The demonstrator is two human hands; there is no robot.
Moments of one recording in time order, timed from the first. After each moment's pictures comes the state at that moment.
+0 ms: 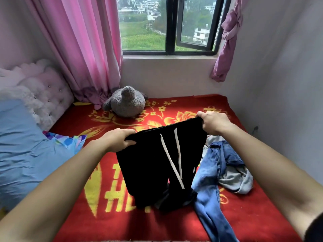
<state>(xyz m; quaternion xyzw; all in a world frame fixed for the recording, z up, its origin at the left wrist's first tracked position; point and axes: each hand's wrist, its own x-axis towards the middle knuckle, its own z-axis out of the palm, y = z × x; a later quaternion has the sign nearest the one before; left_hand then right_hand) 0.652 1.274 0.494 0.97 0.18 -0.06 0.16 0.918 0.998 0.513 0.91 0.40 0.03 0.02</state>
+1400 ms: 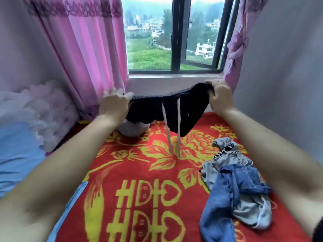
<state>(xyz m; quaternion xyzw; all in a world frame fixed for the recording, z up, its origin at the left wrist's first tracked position) 0.752 1.355 0.634 0.92 0.24 0.25 -0.16 0.991 1.097 0.640 0.85 0.35 0.19 -0.35</state>
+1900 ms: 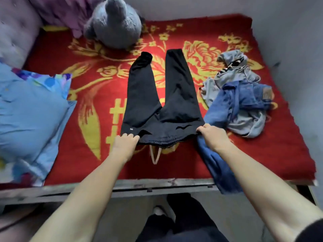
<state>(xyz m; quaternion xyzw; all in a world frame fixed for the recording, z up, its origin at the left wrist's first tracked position) 0.604 1.228 0.237 0.95 0.20 -0.24 -0.06 0.824 0.969 0.253 0.89 0.40 -0.18 0.10</state>
